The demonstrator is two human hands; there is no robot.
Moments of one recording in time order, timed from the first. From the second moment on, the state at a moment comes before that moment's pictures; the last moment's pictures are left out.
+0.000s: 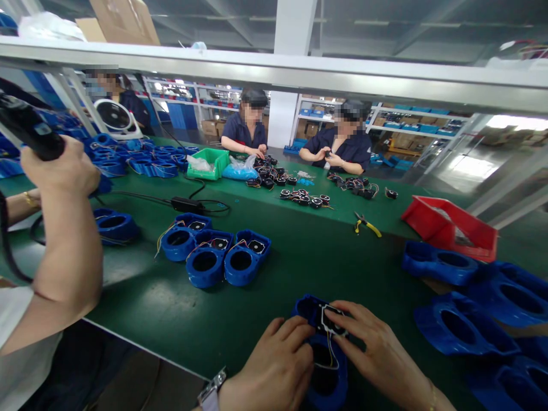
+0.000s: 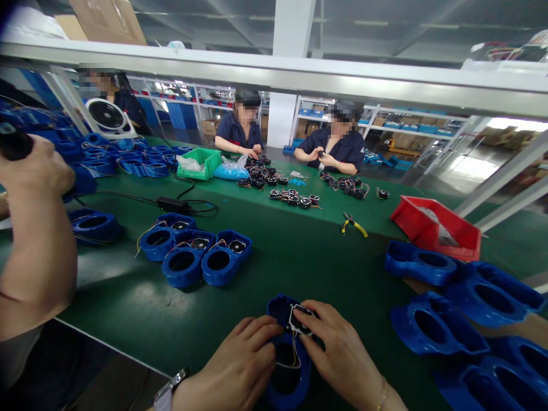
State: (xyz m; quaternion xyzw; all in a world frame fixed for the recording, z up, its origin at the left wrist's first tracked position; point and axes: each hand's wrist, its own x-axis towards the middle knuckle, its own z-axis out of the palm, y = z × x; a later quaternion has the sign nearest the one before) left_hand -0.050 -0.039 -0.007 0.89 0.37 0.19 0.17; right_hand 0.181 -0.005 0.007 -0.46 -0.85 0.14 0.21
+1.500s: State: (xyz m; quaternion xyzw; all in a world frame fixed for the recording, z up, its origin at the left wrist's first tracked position) left_hand -0.118 0.006 -0.012 0.80 0.55 0.22 0.04; right_hand 0.163 0.008 -0.032 -0.52 -0.85 0.13 -0.02
